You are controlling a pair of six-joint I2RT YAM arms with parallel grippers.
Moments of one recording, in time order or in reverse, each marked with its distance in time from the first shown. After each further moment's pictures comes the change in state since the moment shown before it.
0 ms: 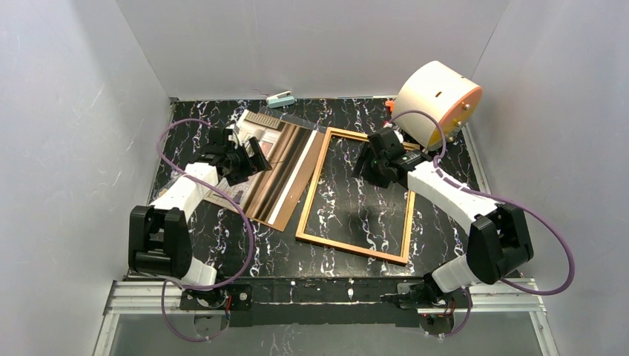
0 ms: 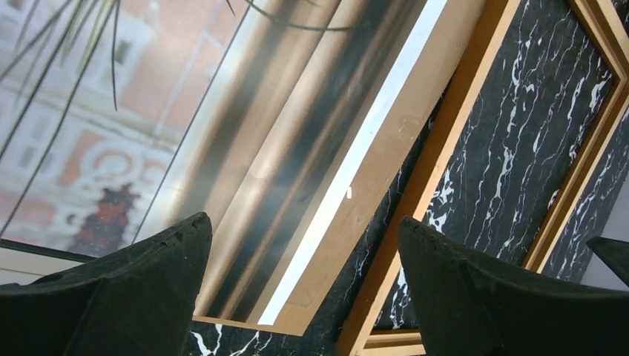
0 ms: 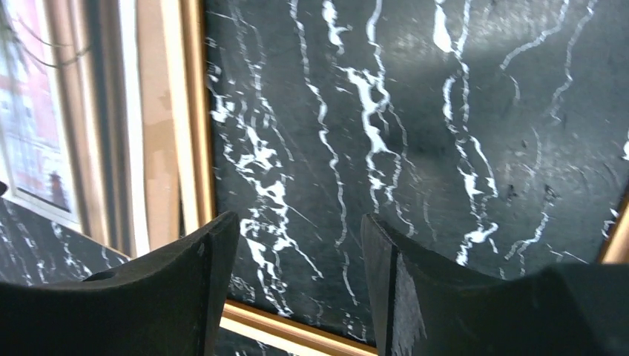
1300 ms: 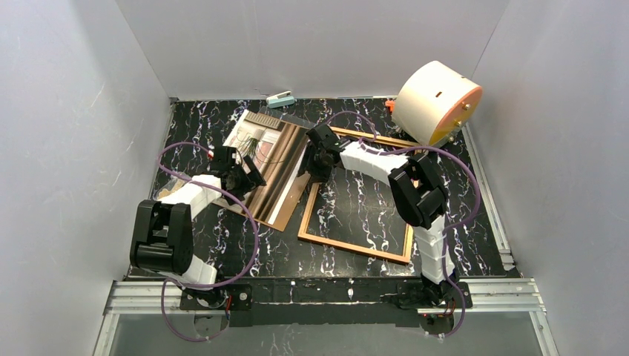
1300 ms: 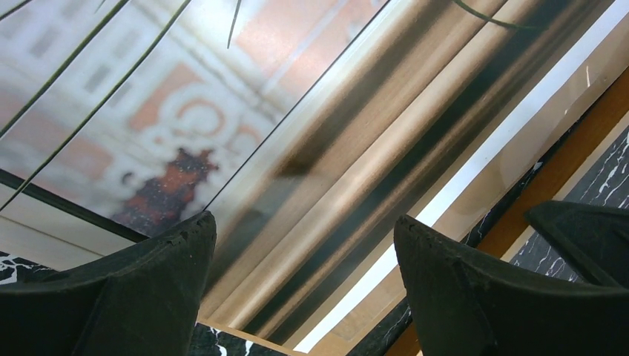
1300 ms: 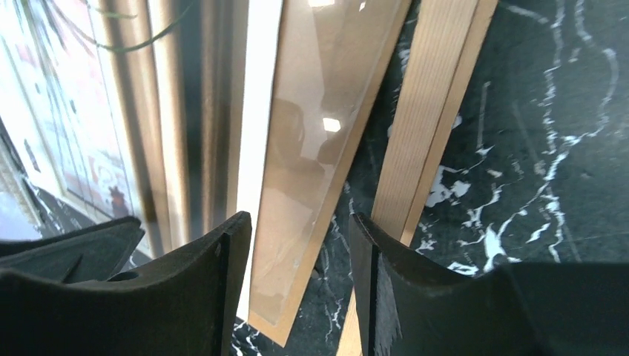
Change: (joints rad) left arm 0.000 0.029 -0.199 0.115 -0.145 -0.151; right arm 0.172 0.639 0.494 0.057 -0.160 0.151
